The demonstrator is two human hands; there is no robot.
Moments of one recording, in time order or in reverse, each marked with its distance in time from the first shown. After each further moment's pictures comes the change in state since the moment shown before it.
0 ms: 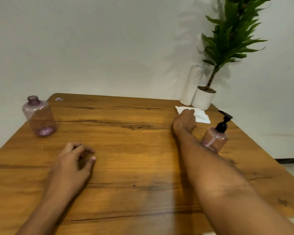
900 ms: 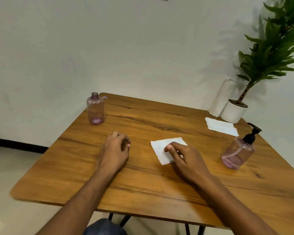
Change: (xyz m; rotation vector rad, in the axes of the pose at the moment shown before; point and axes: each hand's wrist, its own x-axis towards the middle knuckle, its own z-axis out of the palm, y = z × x) left_hand -0.006 0.014 0.001 0.022 0.092 -0.027; right_hand -0.185 0.022 -0.104 0.236 -0.521 -0.846
